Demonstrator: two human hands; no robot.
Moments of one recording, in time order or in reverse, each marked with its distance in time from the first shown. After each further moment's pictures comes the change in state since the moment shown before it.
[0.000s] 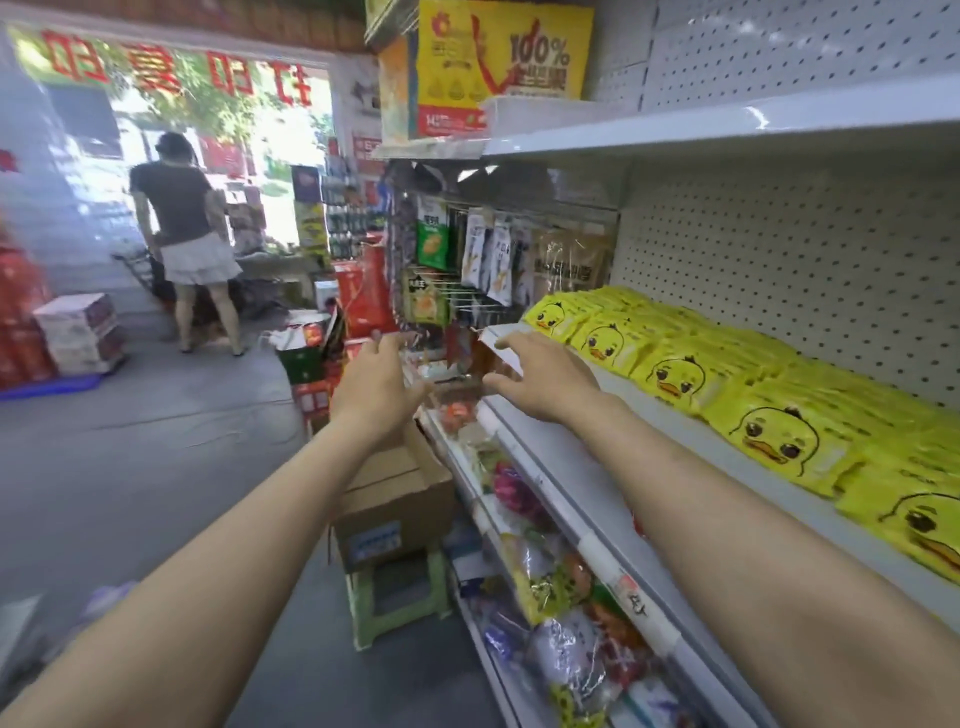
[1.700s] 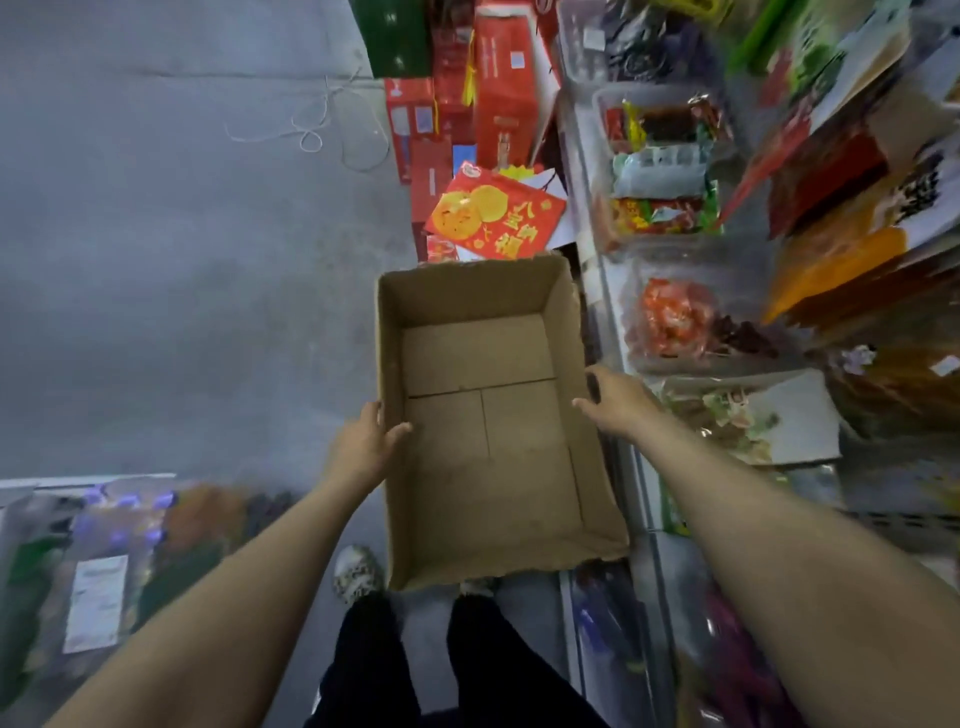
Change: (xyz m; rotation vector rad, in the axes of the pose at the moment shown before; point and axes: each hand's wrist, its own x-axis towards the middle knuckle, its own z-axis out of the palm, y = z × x) left_hand 0.292 -0.521 0.403 -0.011 -0.660 -0.933; right_hand 0.507 0.113 0.624 0.066 -0.935 0.237
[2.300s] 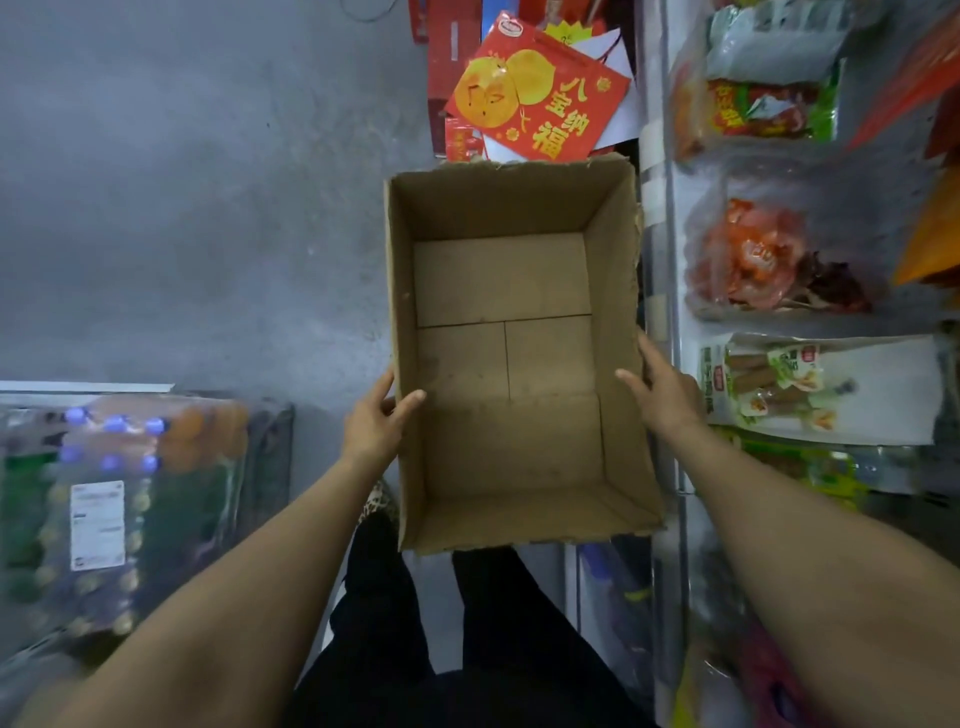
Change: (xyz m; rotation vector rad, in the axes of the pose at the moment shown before) left_hand 0.020 -0.045 0.057 -0.521 -0.048 -0.186; right_hand 0.025 0.033 0.074 0.256 0.052 0.127
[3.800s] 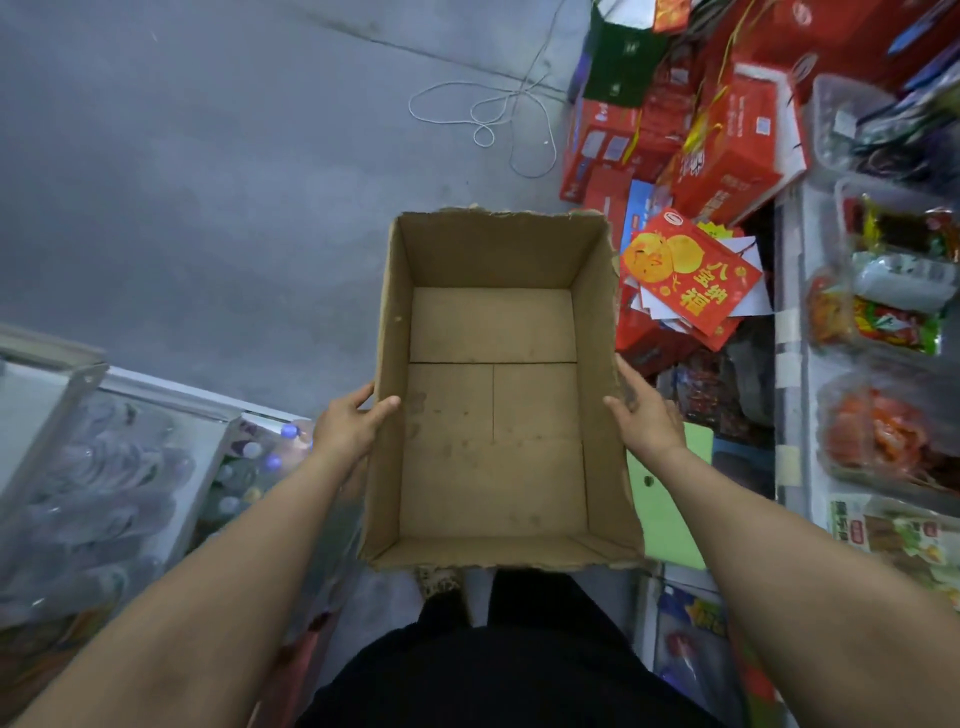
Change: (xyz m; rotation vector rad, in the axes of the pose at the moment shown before) left_hand 0.022 -0.088 -0.323 -0.156 0.222 -0.041; right_hand -0.073 -0.310 0.083 -0.079 0.099 -0.252
